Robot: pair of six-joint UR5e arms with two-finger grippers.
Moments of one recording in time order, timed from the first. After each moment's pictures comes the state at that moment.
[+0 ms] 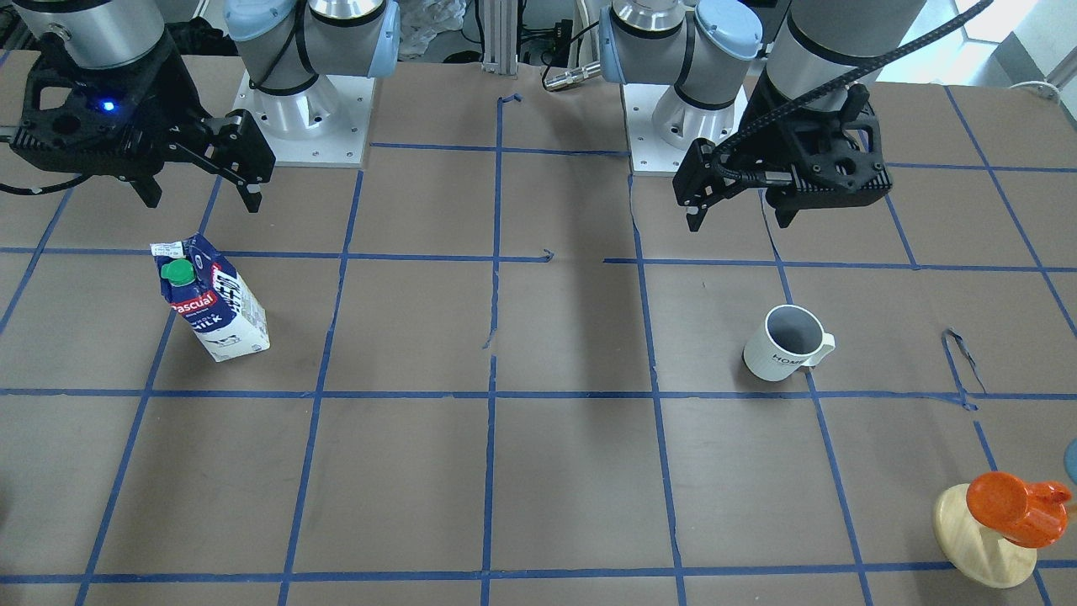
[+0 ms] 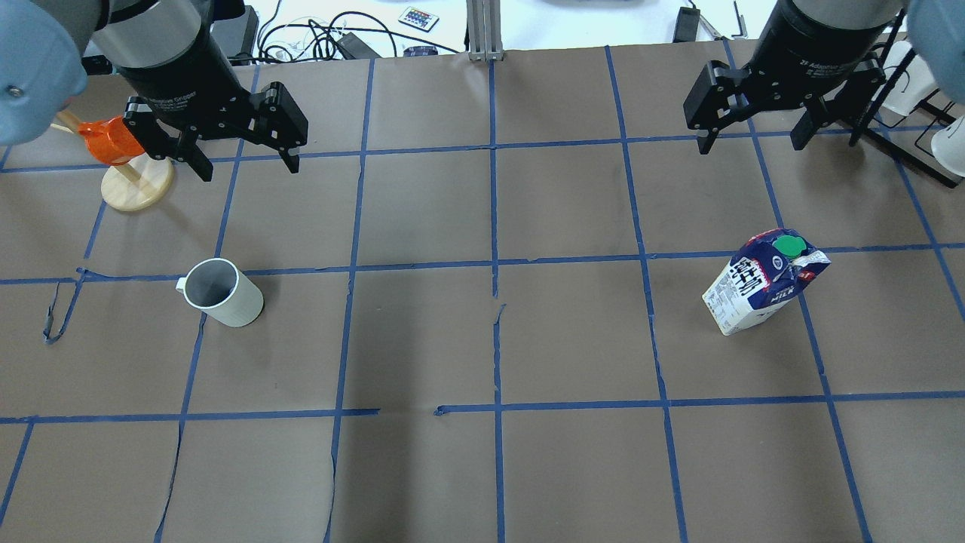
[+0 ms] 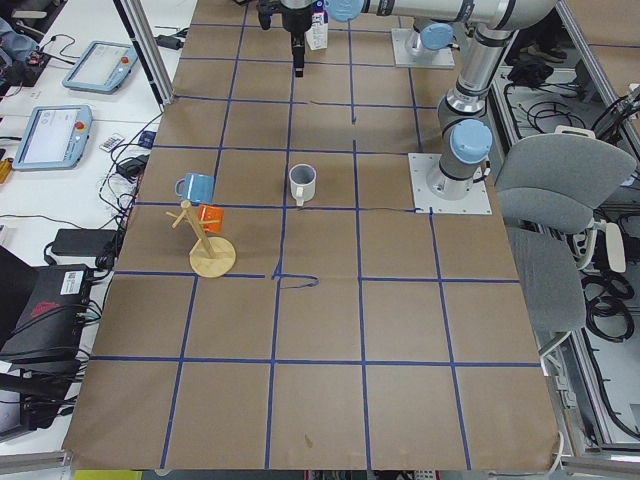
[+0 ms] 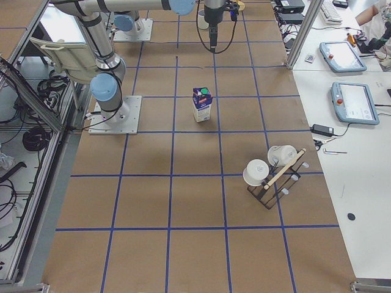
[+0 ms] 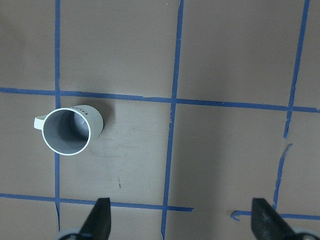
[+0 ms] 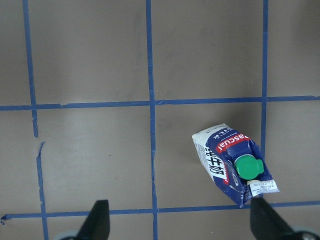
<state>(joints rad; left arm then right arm) -1.58 -1.60 -1.49 -1.62 1.59 -0.08 1.53 -1.58 1.51 -1.54 -1.60 -0.02</state>
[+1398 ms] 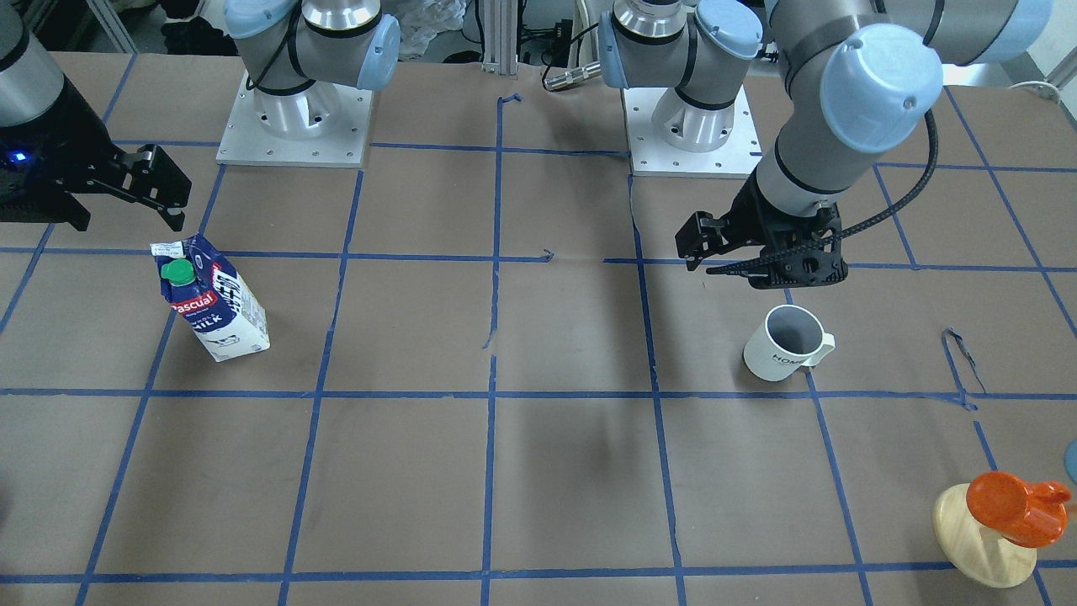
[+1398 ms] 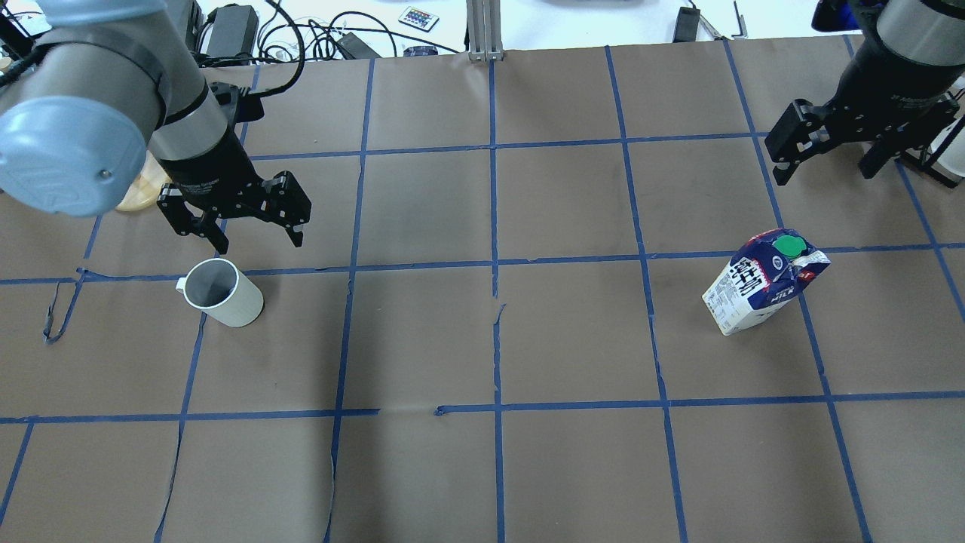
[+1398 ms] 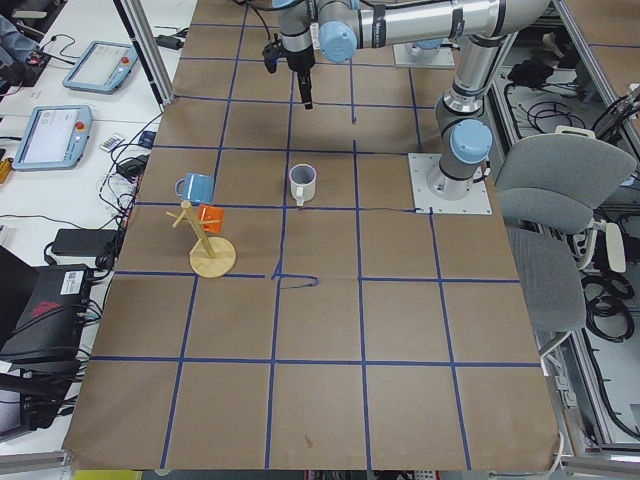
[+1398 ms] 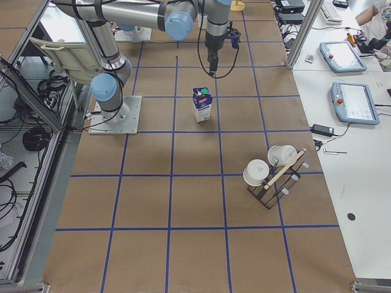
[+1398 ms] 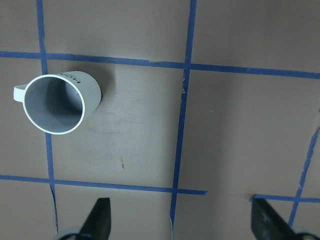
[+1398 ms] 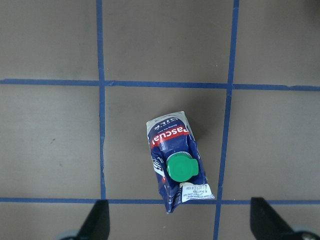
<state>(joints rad) -1.49 -1.64 -1.76 -1.48 1.58 0.01 1.34 -1.58 1.62 -1.58 -1.61 -0.28</state>
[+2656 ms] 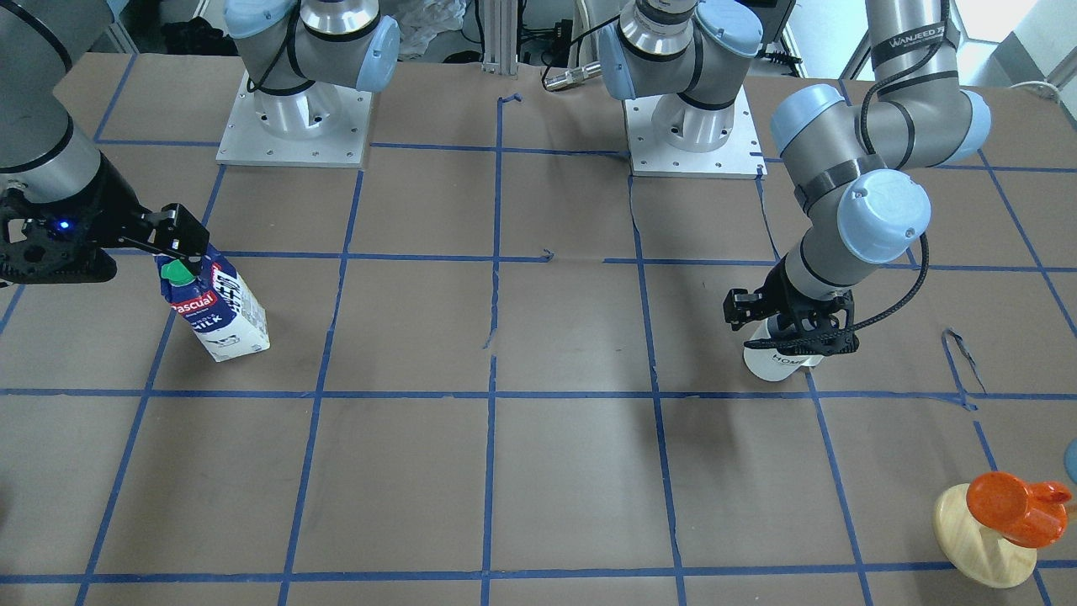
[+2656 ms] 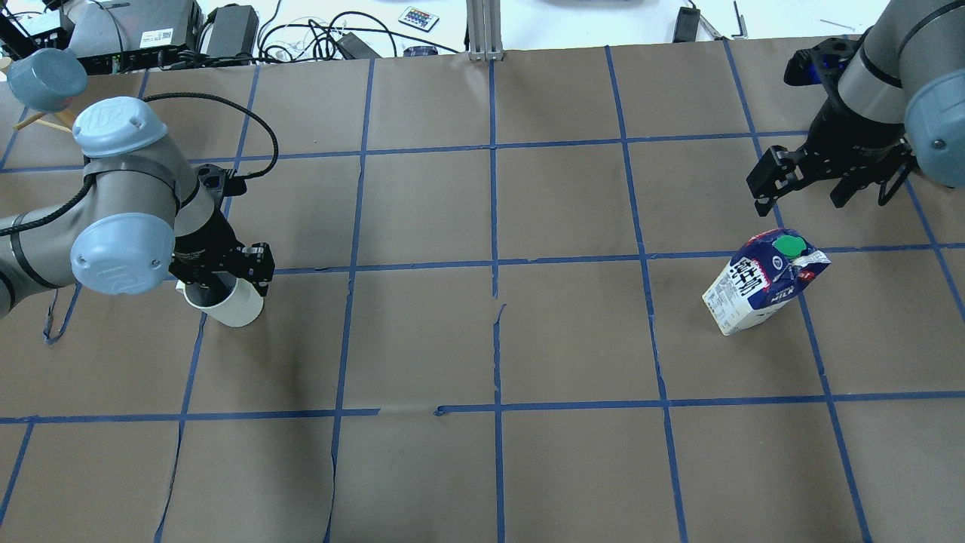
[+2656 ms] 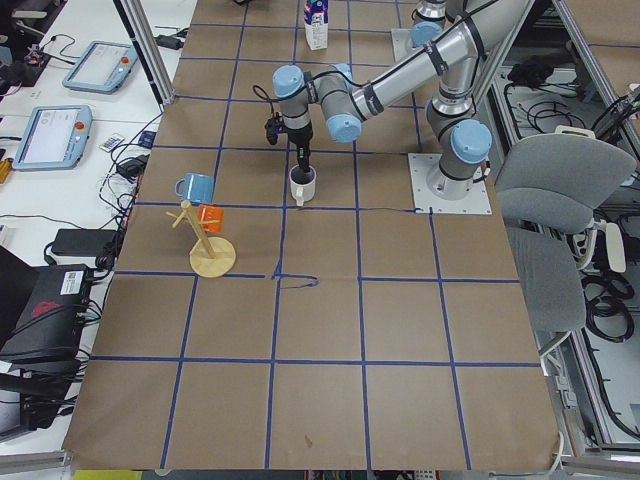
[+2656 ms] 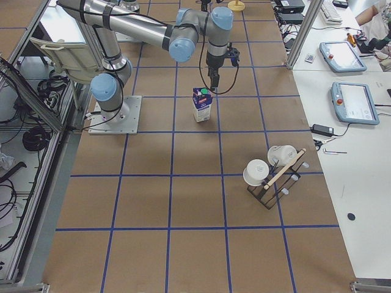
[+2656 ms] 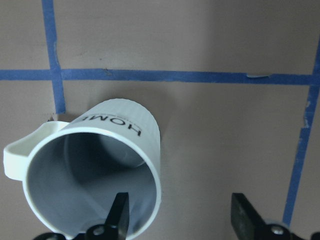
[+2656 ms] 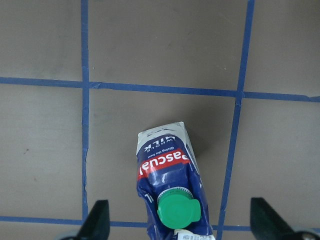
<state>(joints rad) -1.34 -1.76 -1.97 -1.12 1.65 0.21 1.32 -1.53 1.76 -1.74 -1.61 -0.32</state>
